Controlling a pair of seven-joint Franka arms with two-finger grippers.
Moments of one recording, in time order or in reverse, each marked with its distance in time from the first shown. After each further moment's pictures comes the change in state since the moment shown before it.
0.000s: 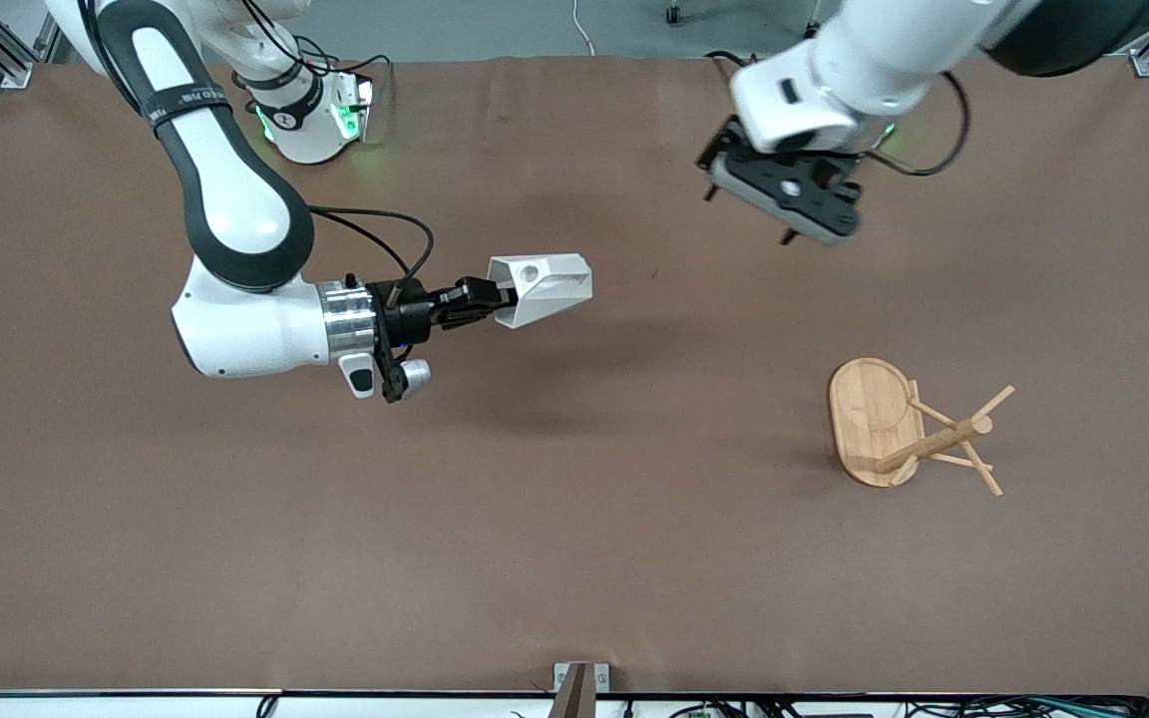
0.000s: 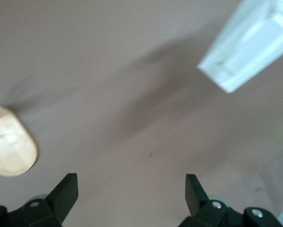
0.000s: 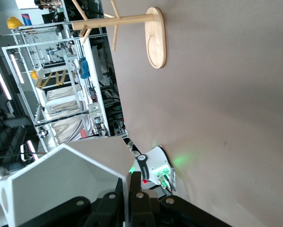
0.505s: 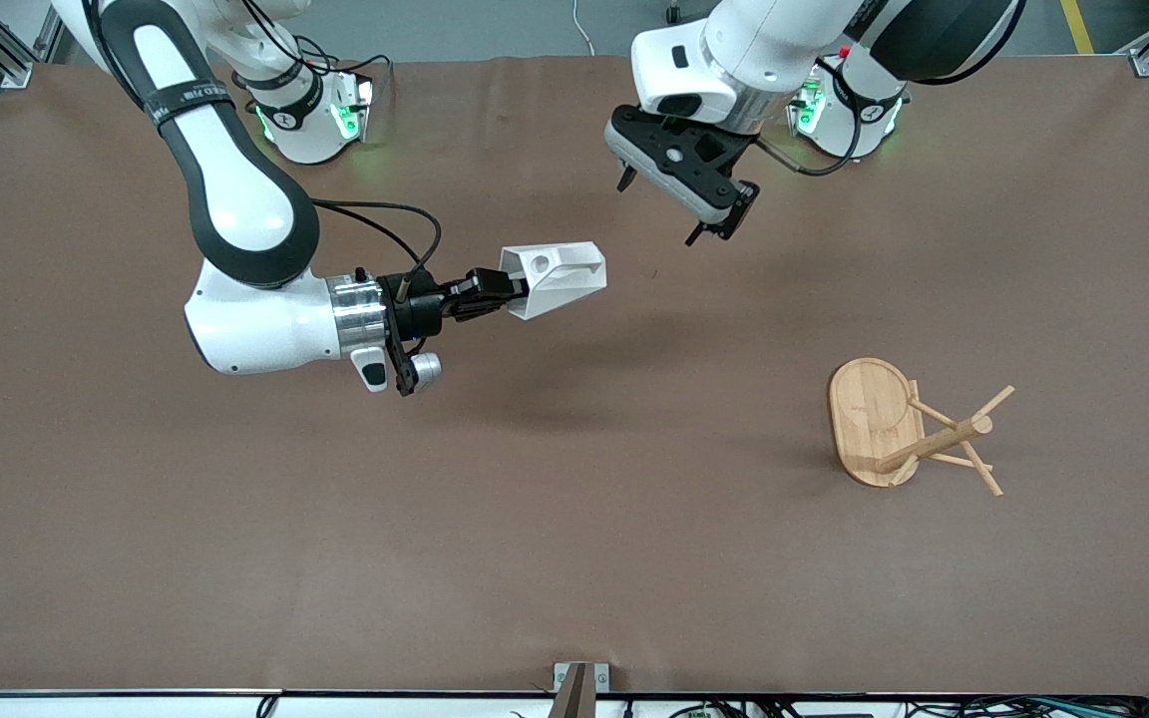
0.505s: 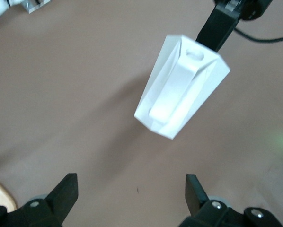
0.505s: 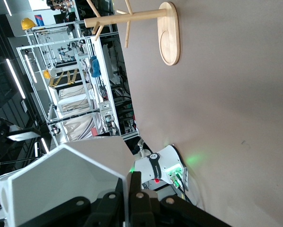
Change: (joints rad) left arm -0.078 0.044 -0.003 0.000 -0.016 0.202 0.113; right arm 0.000 0.000 0.021 0.000 0.045 0.001 -0.001
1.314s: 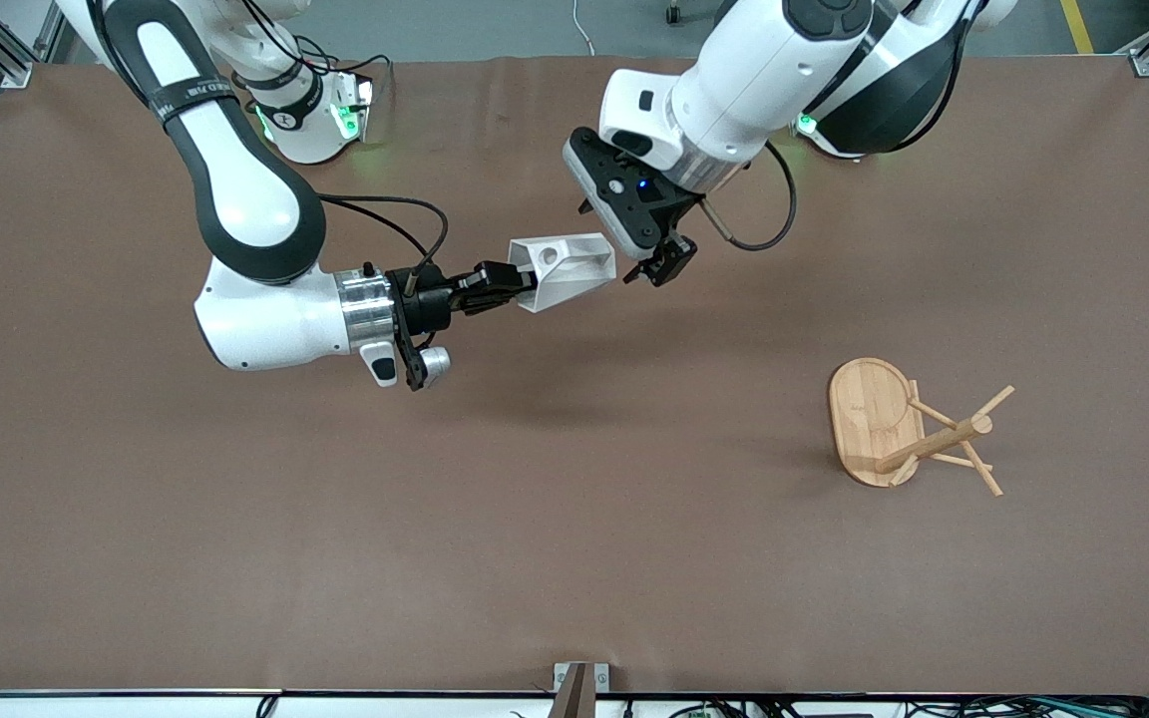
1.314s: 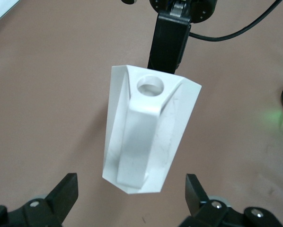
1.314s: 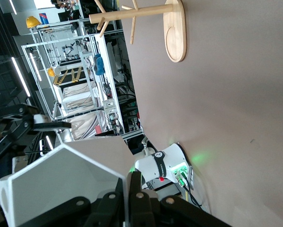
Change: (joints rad) left arm 0.002 0.106 -0.021 0.009 -0.106 0.094 0.308; right arm 0.000 0.000 0.018 0.000 0.017 0.003 0.000
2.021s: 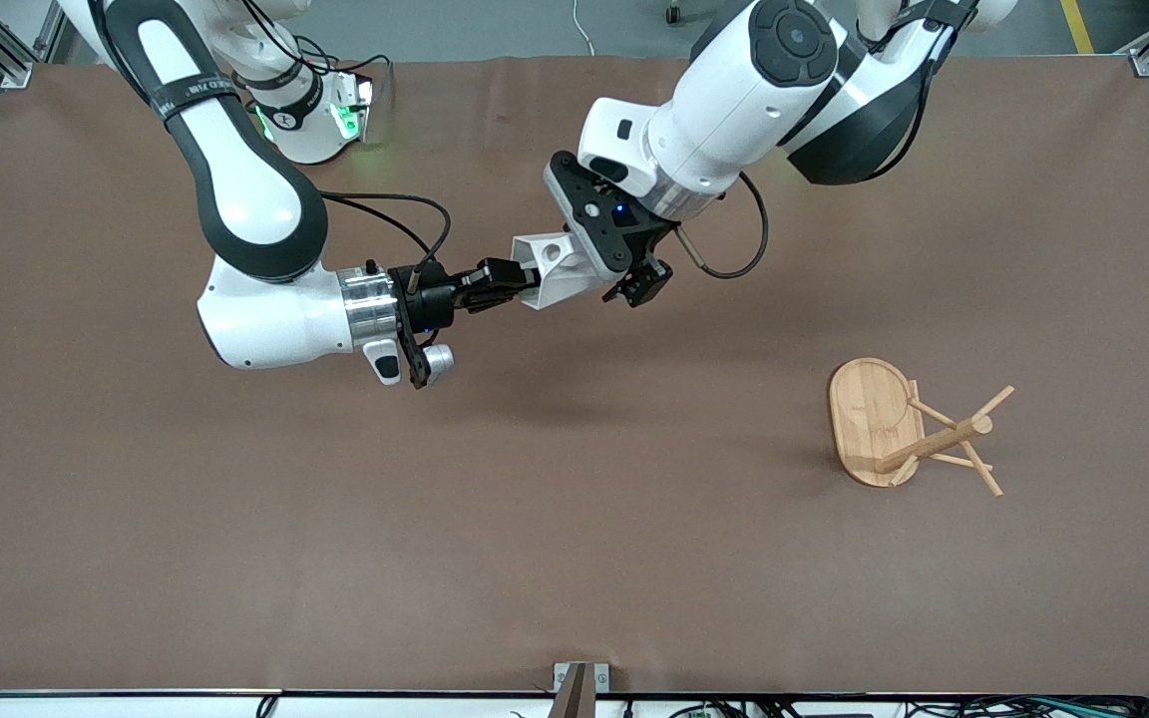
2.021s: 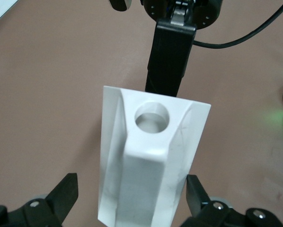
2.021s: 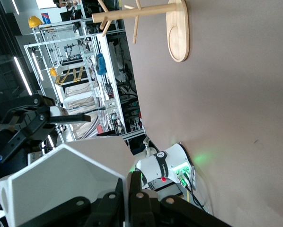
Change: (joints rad) left arm -0.016 0.065 -0.006 0.035 -0.001 0.049 0.033; right arm -0.001 0.001 0.006 0.003 0.007 0.007 0.000
